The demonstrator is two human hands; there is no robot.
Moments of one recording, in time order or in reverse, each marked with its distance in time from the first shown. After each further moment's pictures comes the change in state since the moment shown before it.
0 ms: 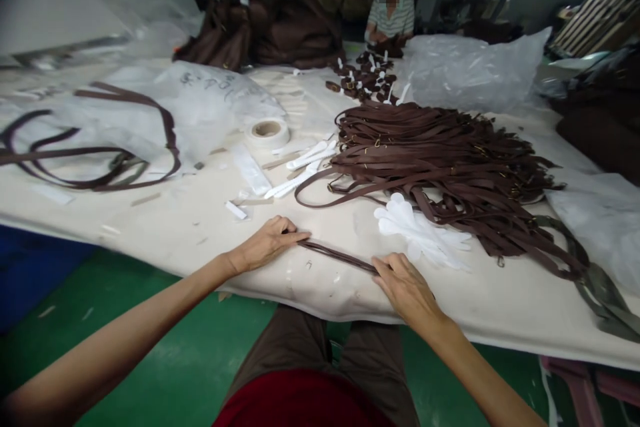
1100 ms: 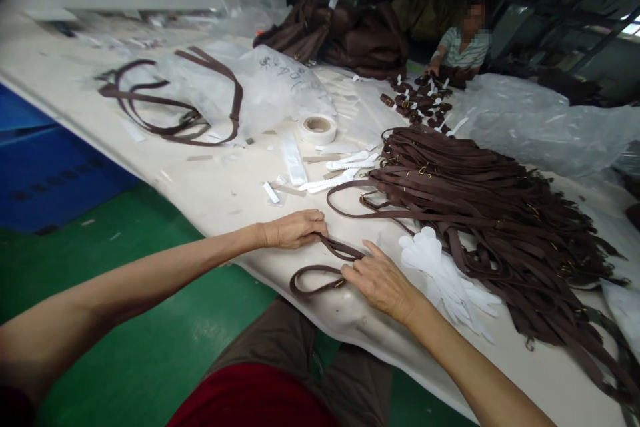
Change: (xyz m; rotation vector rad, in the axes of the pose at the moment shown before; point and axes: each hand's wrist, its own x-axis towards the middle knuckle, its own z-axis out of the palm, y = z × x) left_hand 0.016 0.005 -0.010 -0.097 -0.056 0.010; right_hand 0.101 -0.011 -0.004 -0.120 -0.088 -0.750
